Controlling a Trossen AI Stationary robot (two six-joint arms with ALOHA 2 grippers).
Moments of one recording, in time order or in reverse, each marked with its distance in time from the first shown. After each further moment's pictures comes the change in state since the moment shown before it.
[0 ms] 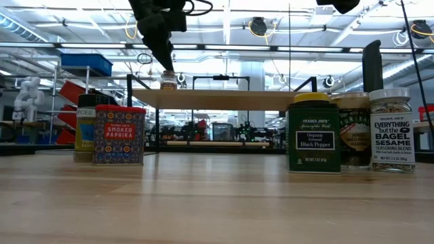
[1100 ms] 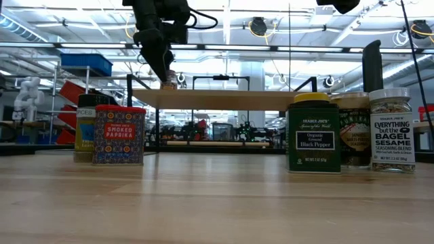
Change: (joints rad) left arm -0.010 0.063 -0.013 -0.050 -0.034 0.069; right arm 0.000 0.000 0.000 -0.002 0.000 -0.001
